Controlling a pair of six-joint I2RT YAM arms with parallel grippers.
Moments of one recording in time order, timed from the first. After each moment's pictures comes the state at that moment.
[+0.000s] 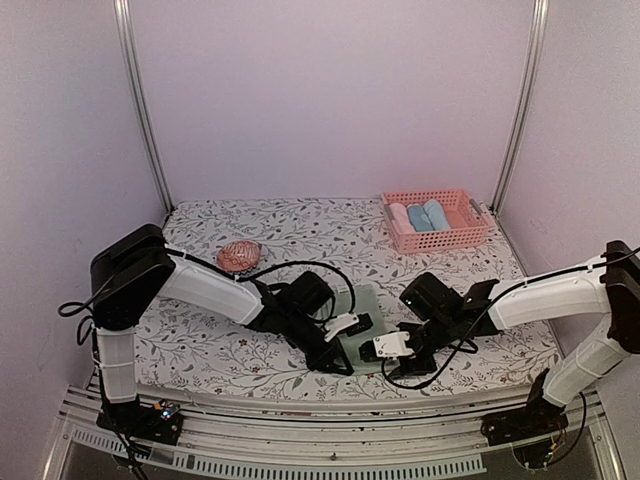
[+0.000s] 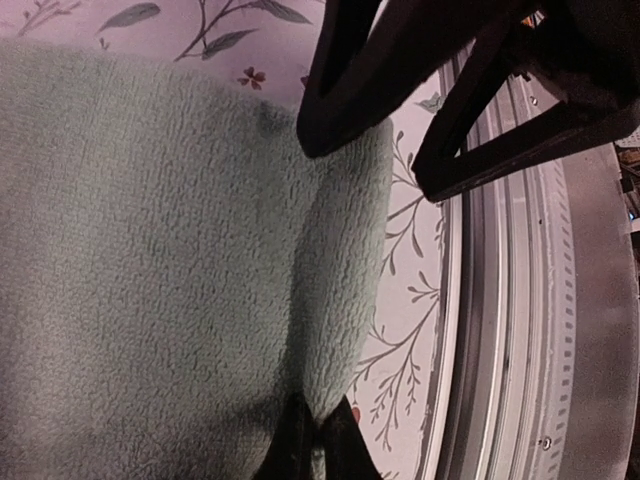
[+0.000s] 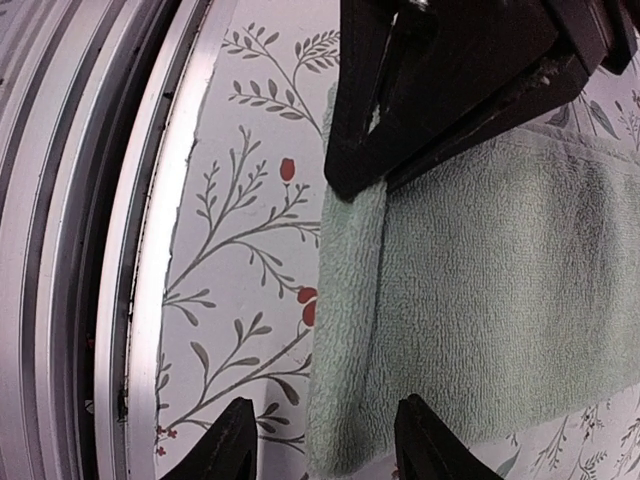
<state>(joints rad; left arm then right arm) -1.01 2.02 1.11 -0.06 0.63 0.01 0.93 1.48 0.72 -0.33 -0.29 -0.77</state>
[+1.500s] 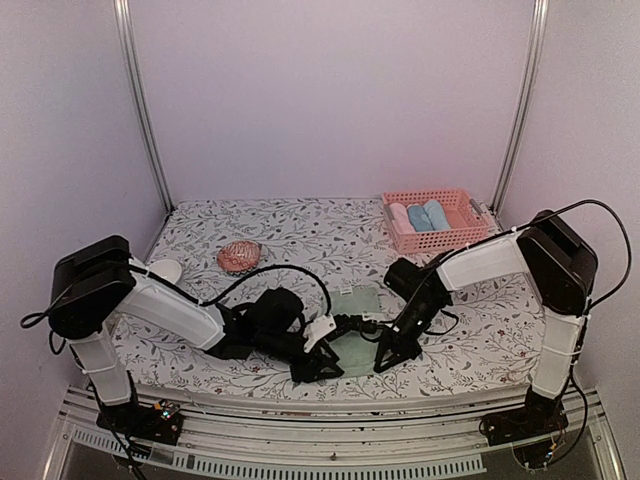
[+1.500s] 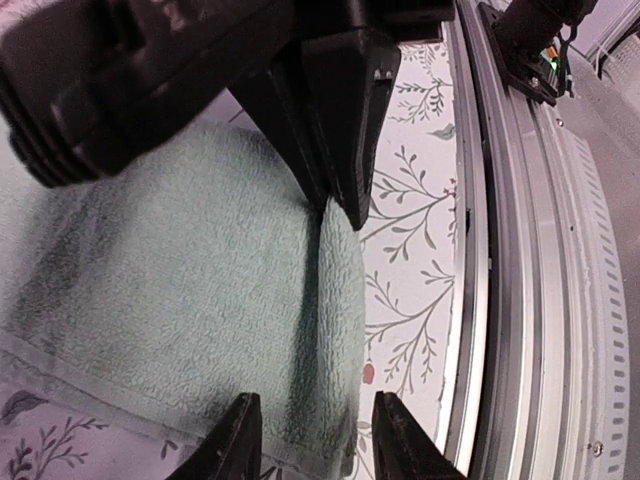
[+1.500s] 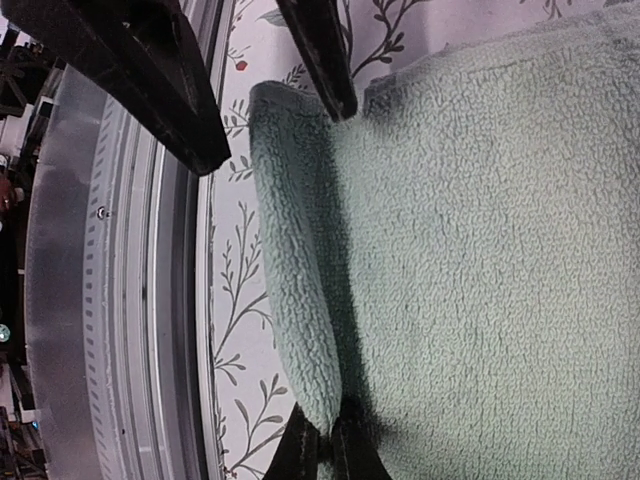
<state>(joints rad) -1.07 1.81 0.76 0.35 0.38 -0.02 0.73 1.93 1.07 -0.66 -0.77 -0.66</state>
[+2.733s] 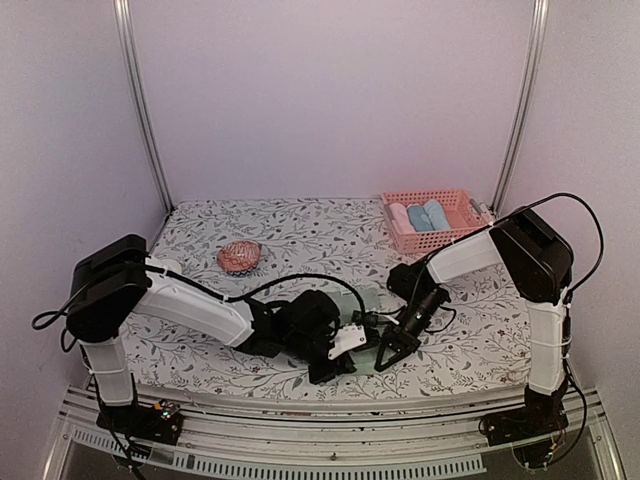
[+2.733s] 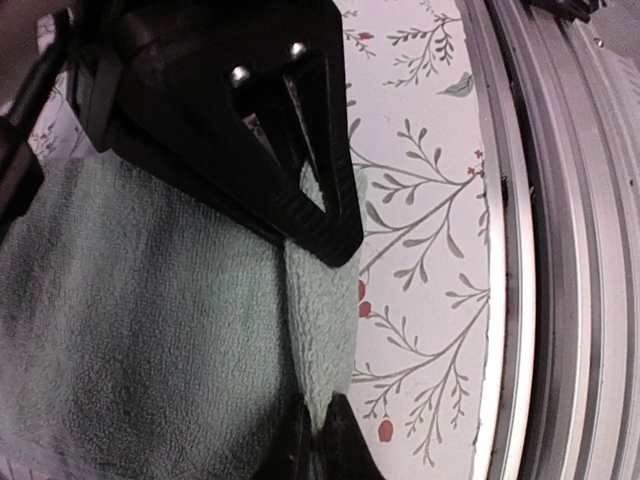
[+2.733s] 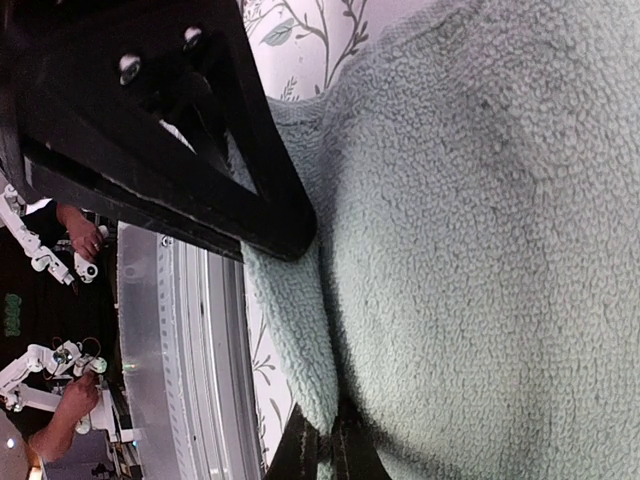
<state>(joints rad) -1.16 1.91 1.00 0.05 0.19 0.20 0.65 2.10 1.19 -0.88 -0.96 -0.67</state>
